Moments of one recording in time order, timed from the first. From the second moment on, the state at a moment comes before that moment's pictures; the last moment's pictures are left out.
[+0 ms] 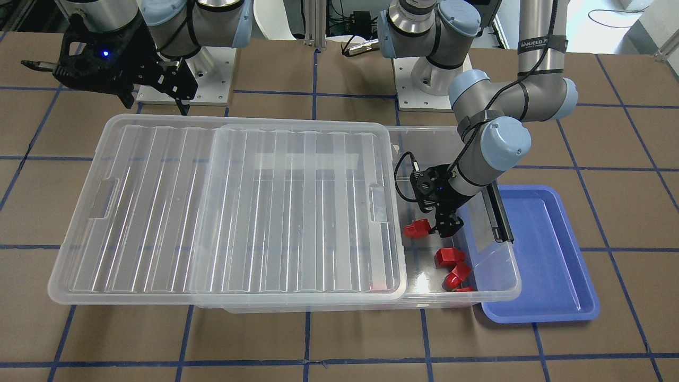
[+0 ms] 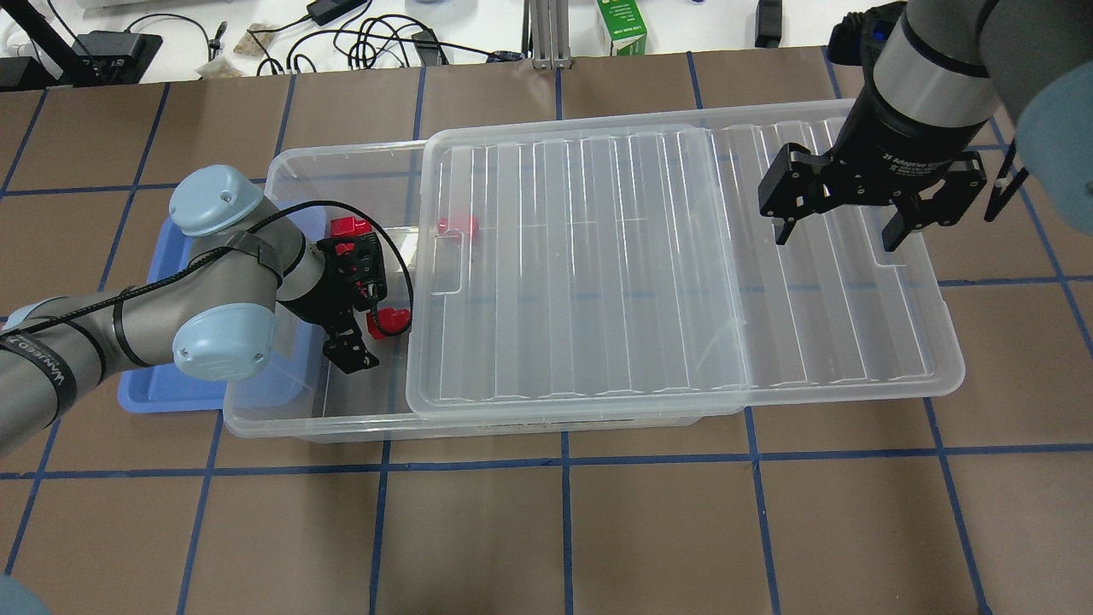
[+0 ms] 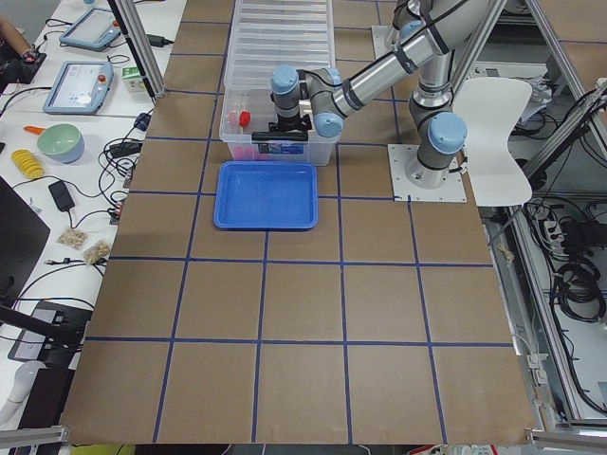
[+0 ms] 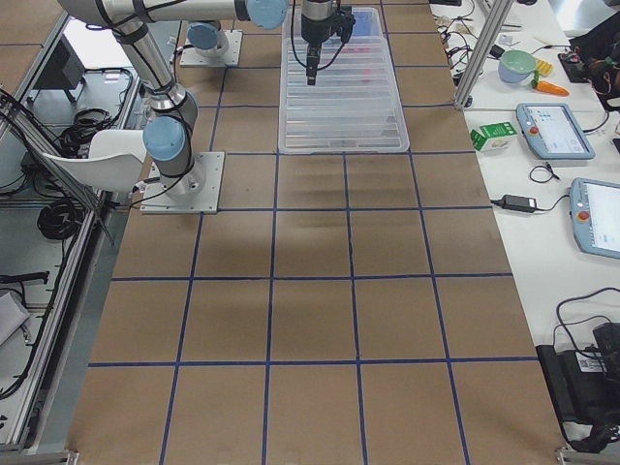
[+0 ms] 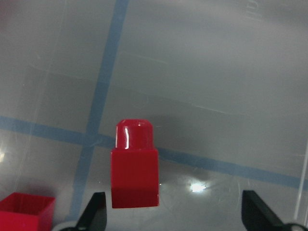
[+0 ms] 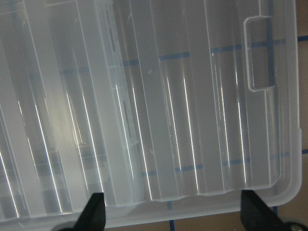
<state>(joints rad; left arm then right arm) -1.44 -1.82 -2.09 -0.88 1.41 1.47 1.56 -1.67 1.65 -1.53 -1.58 0.12</state>
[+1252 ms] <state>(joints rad) -1.46 -1.87 -2.09 -0.74 1.41 1.52 1.56 -1.67 1.67 -1.53 -1.59 0.12</state>
